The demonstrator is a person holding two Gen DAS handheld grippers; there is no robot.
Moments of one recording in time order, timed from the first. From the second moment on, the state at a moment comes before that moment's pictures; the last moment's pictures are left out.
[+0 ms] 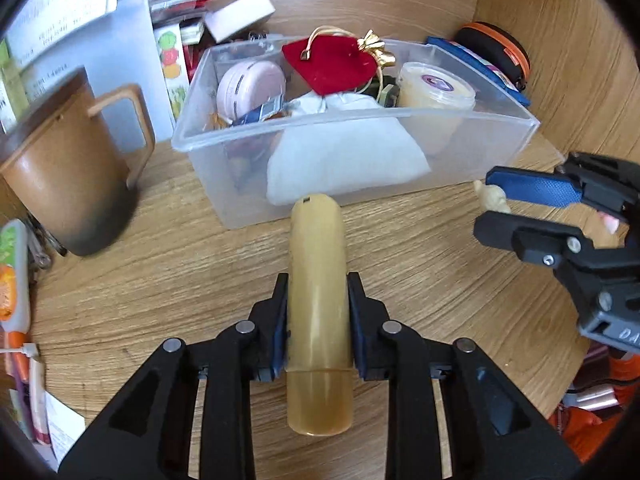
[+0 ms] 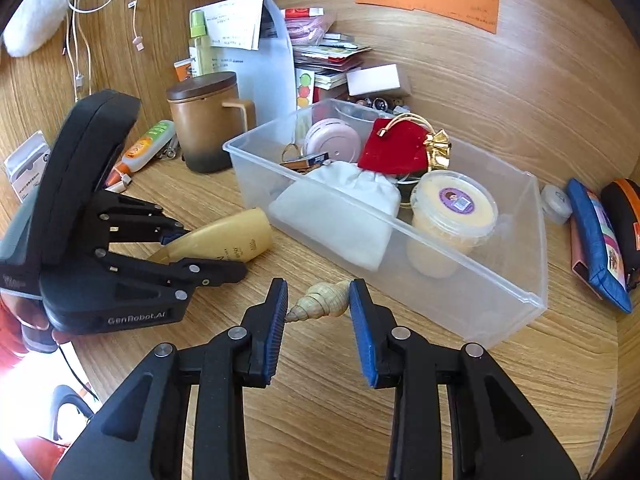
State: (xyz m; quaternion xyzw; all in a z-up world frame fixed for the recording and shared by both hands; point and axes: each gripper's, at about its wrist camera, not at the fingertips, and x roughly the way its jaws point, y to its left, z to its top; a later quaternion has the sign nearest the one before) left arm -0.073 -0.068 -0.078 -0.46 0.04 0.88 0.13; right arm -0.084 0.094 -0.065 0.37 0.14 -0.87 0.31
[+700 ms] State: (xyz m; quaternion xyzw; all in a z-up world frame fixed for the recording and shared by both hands) left arm -0.044 -0.055 -0.029 -0.39 0.01 0.91 0.15; right arm -0.090 0.112 -0.047 0.35 0.13 -0.87 0.32
